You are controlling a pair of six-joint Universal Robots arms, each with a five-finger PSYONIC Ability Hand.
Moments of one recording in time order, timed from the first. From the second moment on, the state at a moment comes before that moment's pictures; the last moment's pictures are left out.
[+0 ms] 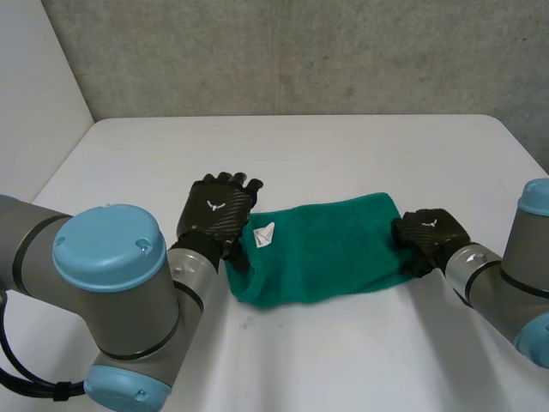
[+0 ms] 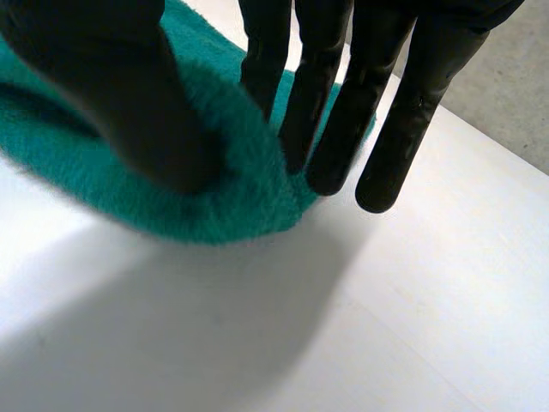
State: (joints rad) left arm 4.01 -1.99 -1.60 3.43 -1.75 3.32; right arm 1.79 -1.09 1.68 -0.14 1.33 2.73; left_hand 0.19 0.20 0.21 0.20 0.05; right_hand 0.92 1.10 1.10 1.09 0.88
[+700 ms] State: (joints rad) left arm 4.15 -1.93 -1.63 3.43 -1.76 3.30; right arm 2.38 -0.81 1.15 0.02 1.30 2.50; left_hand 0.19 0.20 0.21 0.20 0.05; right_hand 0.75 0.91 0.91 0.92 0.74
